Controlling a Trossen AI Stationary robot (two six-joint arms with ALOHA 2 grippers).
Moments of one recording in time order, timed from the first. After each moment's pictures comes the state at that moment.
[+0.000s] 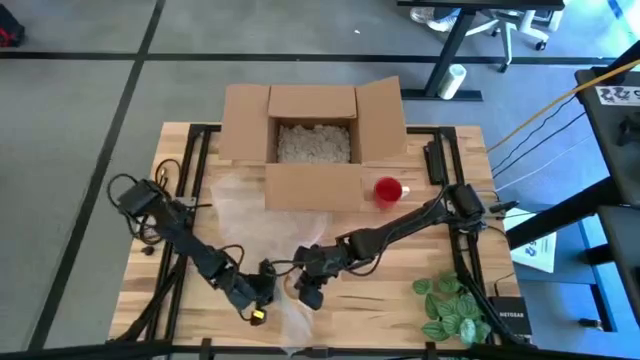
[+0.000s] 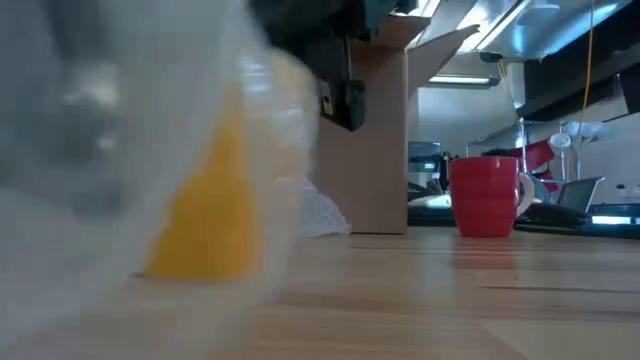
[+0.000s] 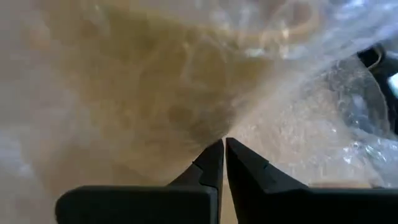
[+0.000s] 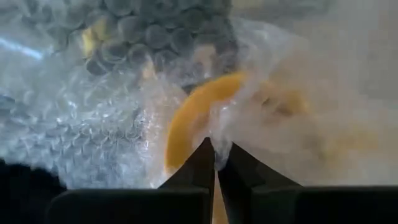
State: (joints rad) left arm -0.69 1.82 0.68 0.58 -0.41 -0.56; right arm 0.35 2.04 1.48 -0.18 -0.17 0.75
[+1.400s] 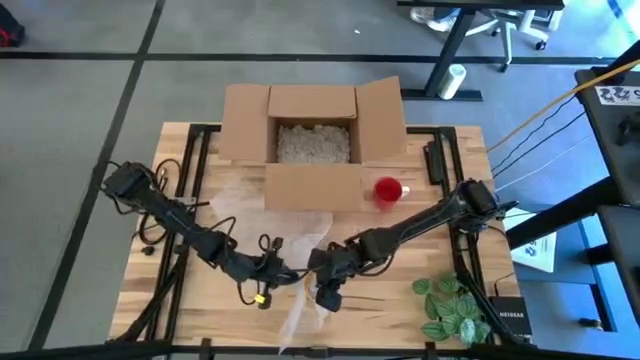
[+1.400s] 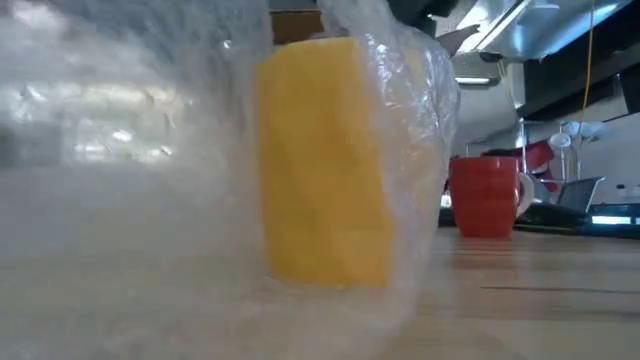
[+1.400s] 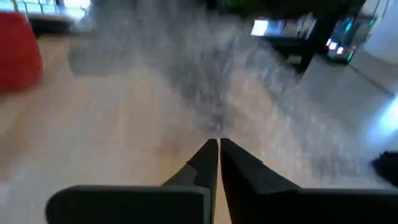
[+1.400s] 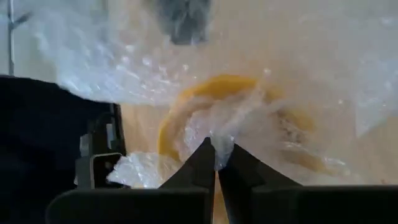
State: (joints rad) left arm -0.58 1.57 0.68 0.60 -0.42 -0.23; right arm 0.39 1.96 1.48 -0.45 -0.12 0.70
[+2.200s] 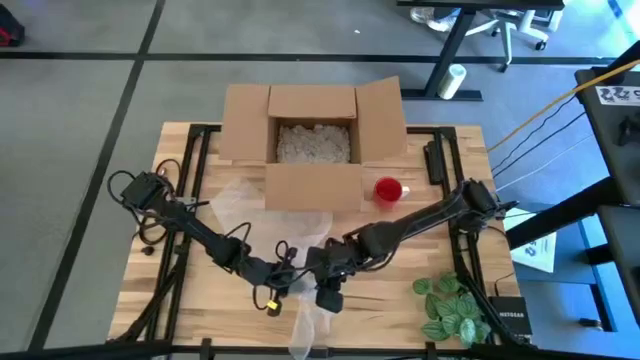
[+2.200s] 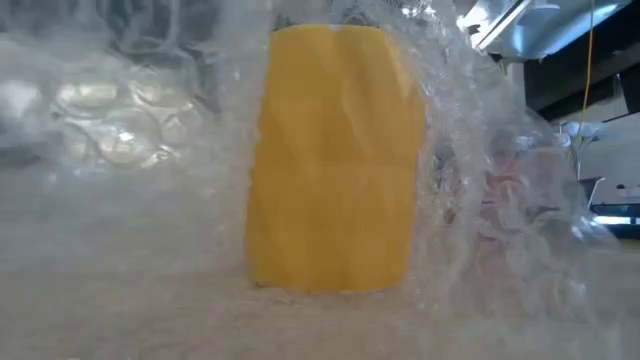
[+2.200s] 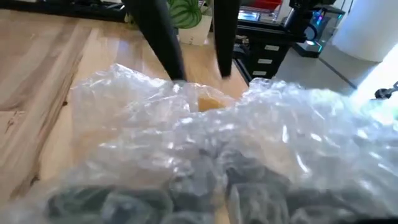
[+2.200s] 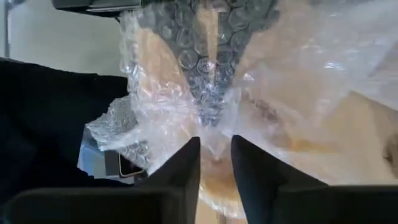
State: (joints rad) left arm -0.54 1.74 0.77 0.64 -0.27 -0.27; right arm 0.39 1.95 1.71 -0.72 -0.13 0.65
